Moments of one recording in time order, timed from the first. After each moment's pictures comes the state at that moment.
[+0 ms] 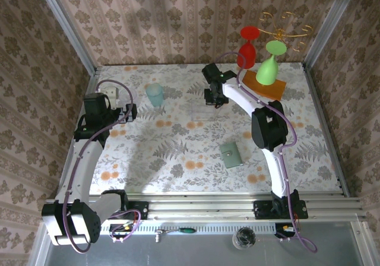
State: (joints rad) left arm -0.02 1.05 0.90 -0.45 0.10 -0.01; right arm 0.44 2.26 2.00 -0.95 0.10 0.45
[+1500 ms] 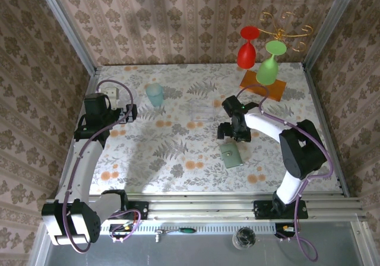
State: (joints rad) left arm -0.03 1.05 0.90 -0.45 0.10 -0.01; right arm 0.44 1.73 1.13 -0.79 -0.02 0.58
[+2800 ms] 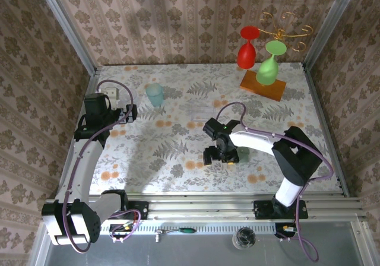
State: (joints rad) left arm -0.03 1.05 0.90 -0.46 0.10 -0.01; right arm 0.72 1.70 1.03 -0.84 -0.13 0.68
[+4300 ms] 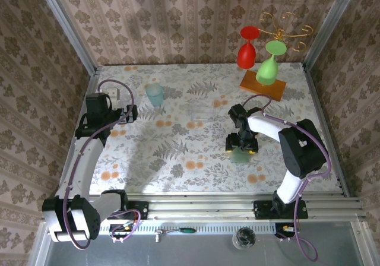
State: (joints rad) left arm -0.03 1.08 0.90 -0.46 0.09 -0.01; right arm 0.39 1.74 1.03 -0.88 -0.05 0.52
